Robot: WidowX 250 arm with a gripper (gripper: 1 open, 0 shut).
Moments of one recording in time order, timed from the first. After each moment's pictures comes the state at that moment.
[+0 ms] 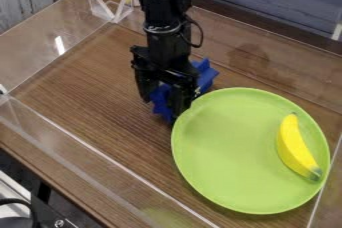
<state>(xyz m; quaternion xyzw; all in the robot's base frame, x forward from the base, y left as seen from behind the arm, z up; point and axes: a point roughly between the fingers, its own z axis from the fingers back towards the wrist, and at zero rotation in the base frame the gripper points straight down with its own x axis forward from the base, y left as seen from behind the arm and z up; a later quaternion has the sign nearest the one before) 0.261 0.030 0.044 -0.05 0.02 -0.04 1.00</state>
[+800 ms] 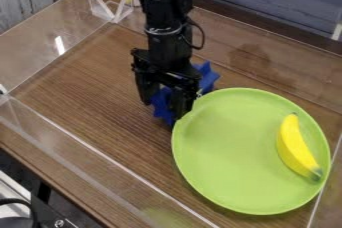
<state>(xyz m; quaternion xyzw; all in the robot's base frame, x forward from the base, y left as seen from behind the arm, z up) 0.257 0.022 0.046 -0.06 0.03 -0.04 1.00</state>
